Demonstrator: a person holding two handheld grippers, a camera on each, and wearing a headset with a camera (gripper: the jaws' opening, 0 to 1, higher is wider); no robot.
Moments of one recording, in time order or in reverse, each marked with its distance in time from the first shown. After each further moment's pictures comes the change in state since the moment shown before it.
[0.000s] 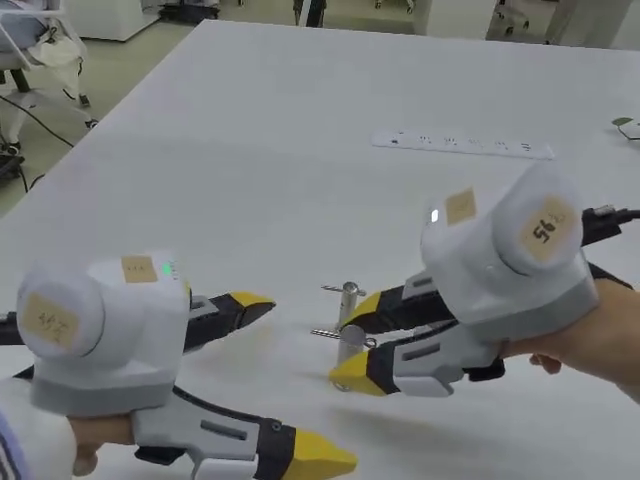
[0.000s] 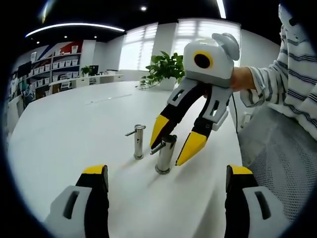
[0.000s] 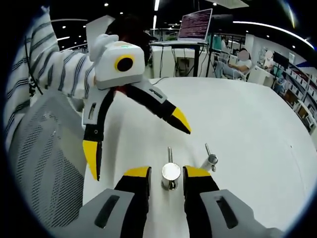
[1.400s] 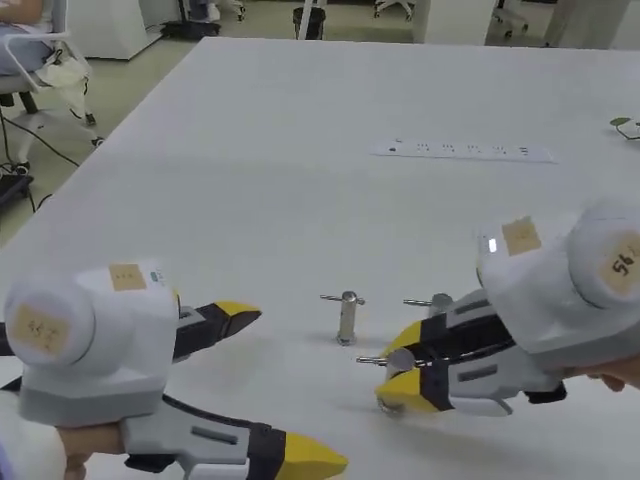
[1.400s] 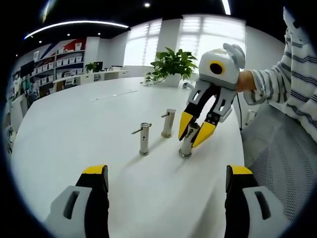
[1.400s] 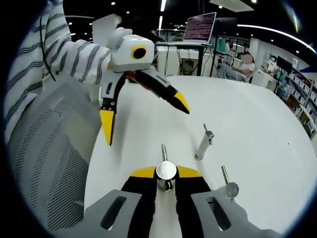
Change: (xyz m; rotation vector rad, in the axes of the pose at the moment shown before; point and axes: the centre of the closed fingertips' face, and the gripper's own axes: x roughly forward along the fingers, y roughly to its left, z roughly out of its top) left arm -0.007 0.006 0.000 -0.004 0.044 0.045; right arm -0.038 0.005 -0.034 -0.047 -0.005 0.023
